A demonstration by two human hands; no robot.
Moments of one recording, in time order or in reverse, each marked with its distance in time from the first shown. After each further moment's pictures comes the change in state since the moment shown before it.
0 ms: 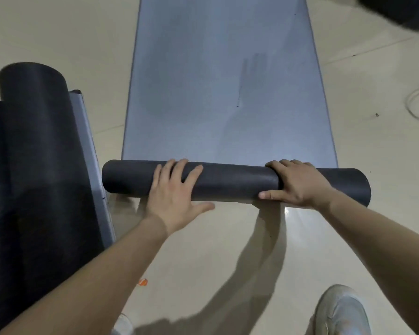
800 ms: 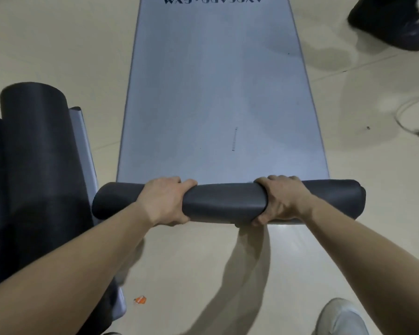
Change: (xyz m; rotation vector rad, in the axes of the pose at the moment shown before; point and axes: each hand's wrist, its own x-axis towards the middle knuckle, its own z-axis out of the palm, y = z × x) left_hand 0.044 -0.028 -0.025 0.069 -0.328 0.194; right_hand 0.018 -0.028 -0.009 0.015 -0.172 0.104
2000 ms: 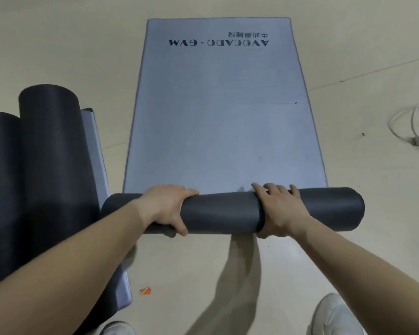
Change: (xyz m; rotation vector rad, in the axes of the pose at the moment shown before) left_hand -0.019 -0.009 -0.013 -0.238 -0.282 0.057; right_hand -0.042 -0.030 0.019 -0.111 0.106 0.014
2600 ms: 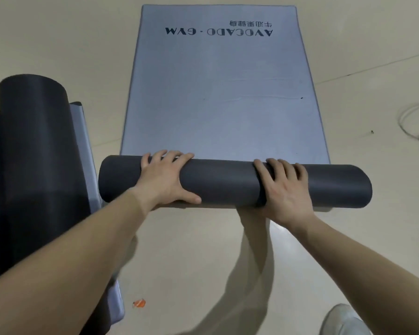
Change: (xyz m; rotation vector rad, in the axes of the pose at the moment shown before) left_hand 0.039 -0.016 -0.009 0.006 0.453 -0.136; right_hand 0.030 0.004 0.005 -0.100 0.436 0.028
